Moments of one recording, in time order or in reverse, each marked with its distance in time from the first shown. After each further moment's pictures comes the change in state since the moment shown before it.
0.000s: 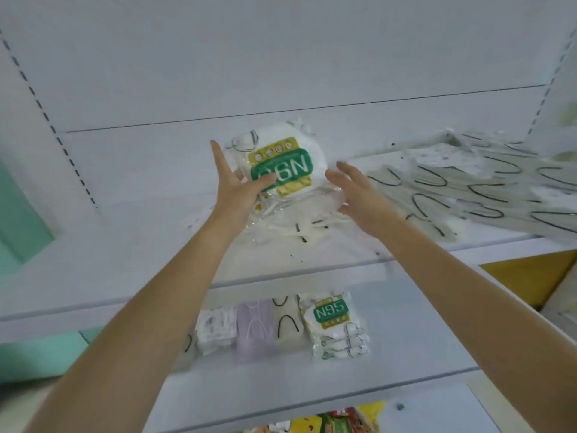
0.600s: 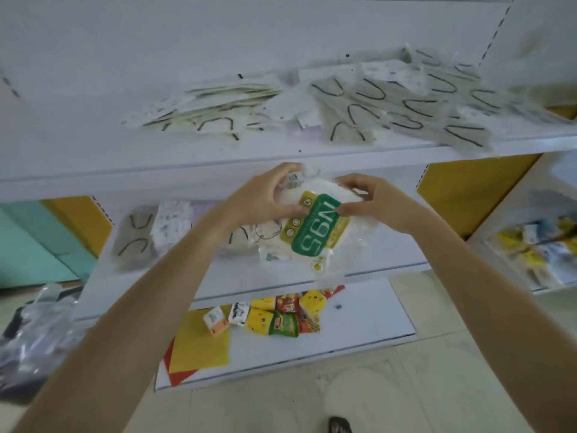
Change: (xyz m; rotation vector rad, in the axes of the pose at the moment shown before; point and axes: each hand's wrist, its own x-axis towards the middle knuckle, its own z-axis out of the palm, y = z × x) left_hand -0.157 -0.063 0.097 0.791 -0.566 -0.093; right_hand -0.168 0.042 -0.128 -0.421 -0.260 0.133
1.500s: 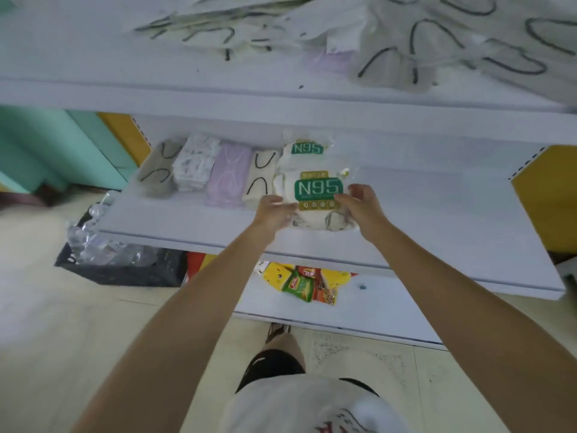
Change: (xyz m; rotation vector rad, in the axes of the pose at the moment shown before) left_hand 0.064 -0.132 0.152 -0.837 0.647 -0.872; right_hand 0.119 0.184 0.034 0.314 0.182 0.414
